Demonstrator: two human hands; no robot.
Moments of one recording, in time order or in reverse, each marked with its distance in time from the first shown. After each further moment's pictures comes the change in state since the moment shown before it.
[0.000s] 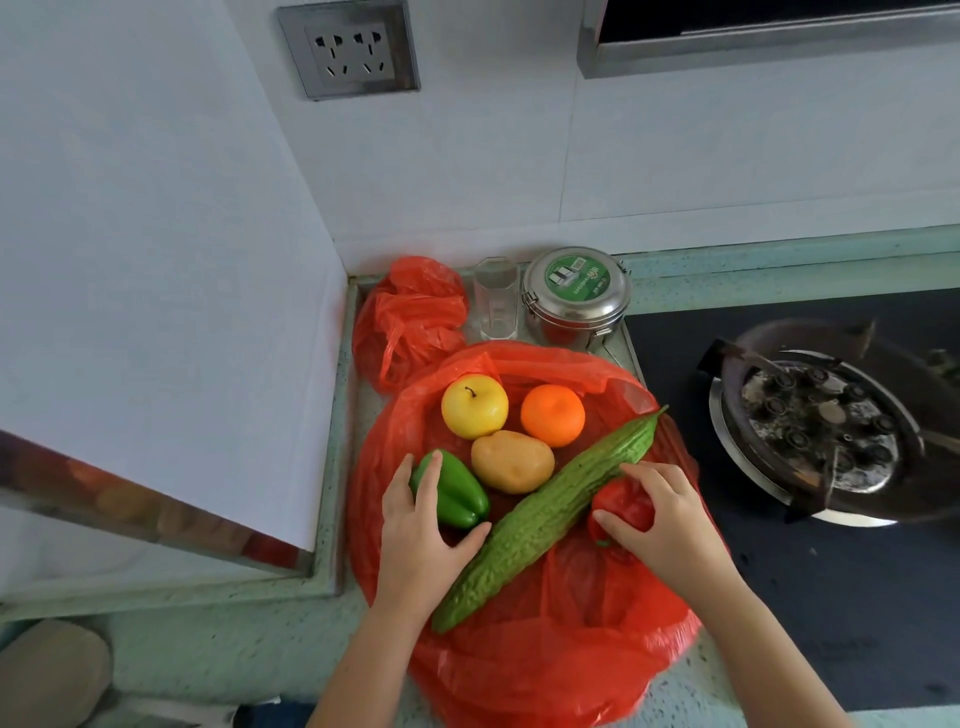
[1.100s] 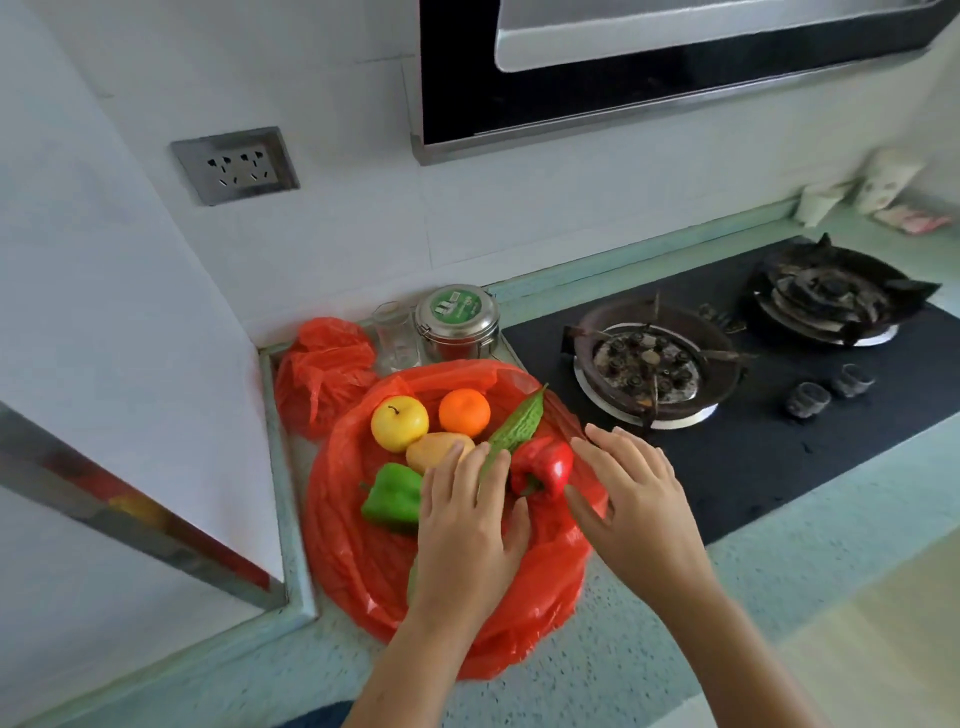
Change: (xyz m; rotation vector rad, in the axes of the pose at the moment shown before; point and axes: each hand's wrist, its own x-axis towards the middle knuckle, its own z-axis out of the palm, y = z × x) left_hand -0.055 0.111 -0.054 0.045 0.098 0.662; right_hand -0.133 -0.070 -0.042 -0.266 0.543 -0.138
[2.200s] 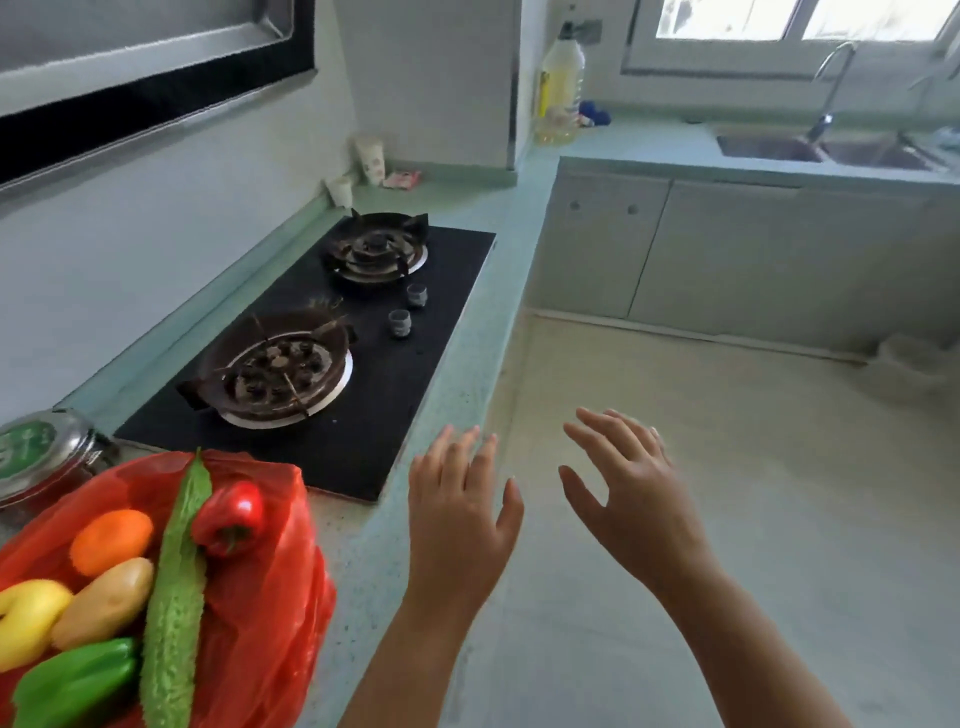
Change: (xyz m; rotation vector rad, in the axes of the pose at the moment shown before) left_hand -0.069 0.196 0.007 -0.515 -0.188 0.667; right_hand -0.232 0.011 -0.148 -0.389 0.389 0.715
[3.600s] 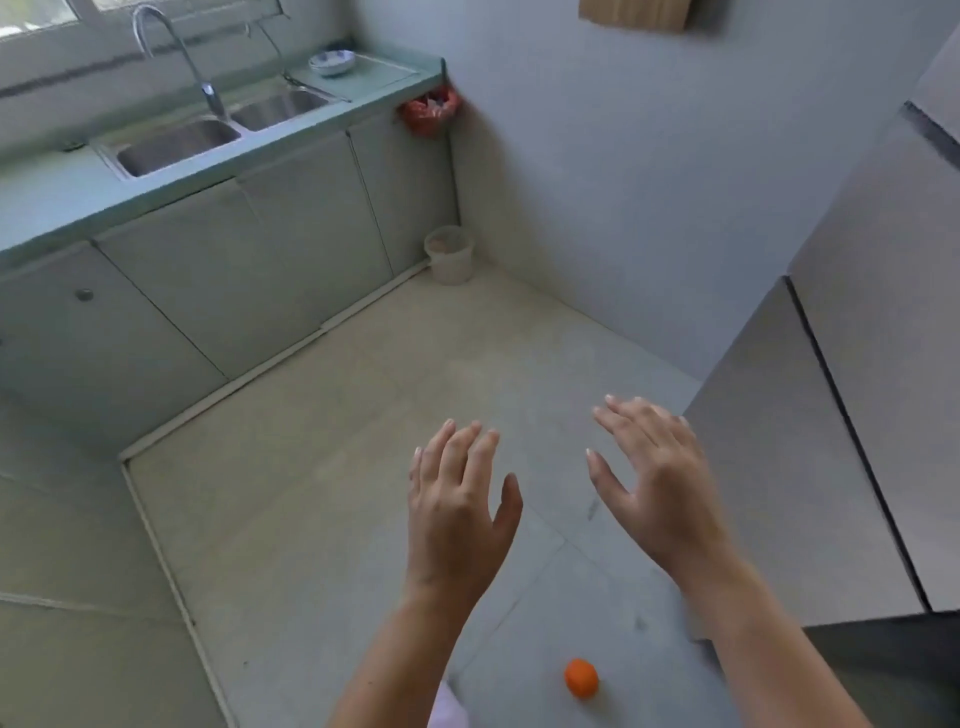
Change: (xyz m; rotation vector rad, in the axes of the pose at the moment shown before) left_hand 0.056 0.448 0.295 -0.645 -0.476 0.717; right_hand -0.162 0.402 -0.223 -0.415 0.442 0.890
